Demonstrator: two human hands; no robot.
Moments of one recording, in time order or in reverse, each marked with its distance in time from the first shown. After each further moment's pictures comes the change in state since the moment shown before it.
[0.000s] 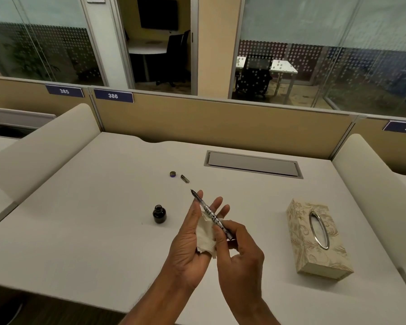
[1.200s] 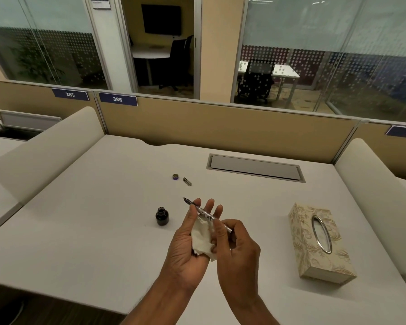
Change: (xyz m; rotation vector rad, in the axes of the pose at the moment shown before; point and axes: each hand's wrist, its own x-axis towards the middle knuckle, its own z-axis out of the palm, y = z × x) left_hand -0.006 0.008 -0.007 -0.200 0.032 -0.023; right_hand 0.006 -0.011 0.008 0.126 -0.064 0.206
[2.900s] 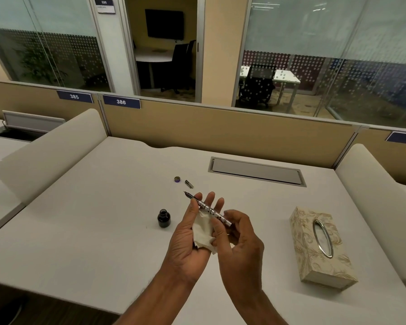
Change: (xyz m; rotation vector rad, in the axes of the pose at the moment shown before) left_hand 0.010 0.010 0.000 0.077 -0.013 0.031; right_hand 0.009 -0.012 0.002 -0.046 0.013 -0.149
